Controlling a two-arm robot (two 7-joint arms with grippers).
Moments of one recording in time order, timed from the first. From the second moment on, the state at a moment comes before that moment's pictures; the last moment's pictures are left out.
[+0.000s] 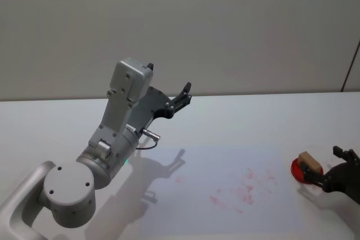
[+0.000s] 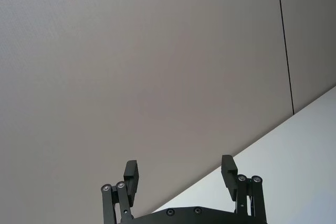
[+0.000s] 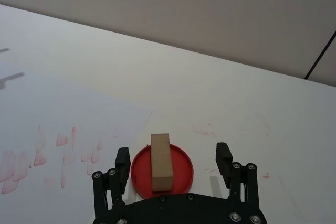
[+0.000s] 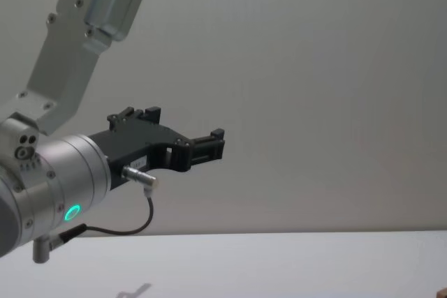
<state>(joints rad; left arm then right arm) -0.24 0.38 0.45 -1.63 -0.20 0.01 -0.01 -0.07 0.45 -0.16 -1.60 0.27 0.16 0.26</state>
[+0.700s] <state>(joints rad) -0.24 0.38 0.45 -1.63 -0.20 0.01 -0.01 -0.05 0.43 -0.18 -1.58 0.28 0.20 0.24</state>
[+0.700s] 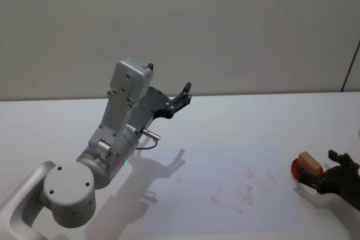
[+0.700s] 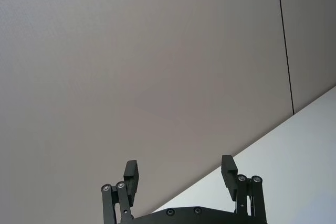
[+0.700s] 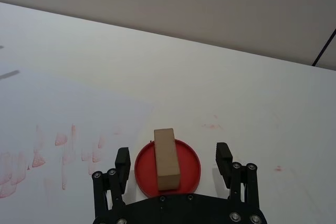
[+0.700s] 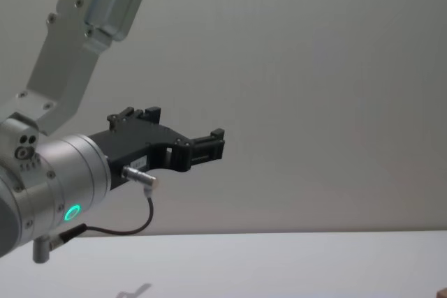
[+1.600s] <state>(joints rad) -0.24 0.38 0.45 -1.63 -0.20 0.01 -0.01 -0.02 0.39 -0.20 -1.52 0.23 0.16 0.22</state>
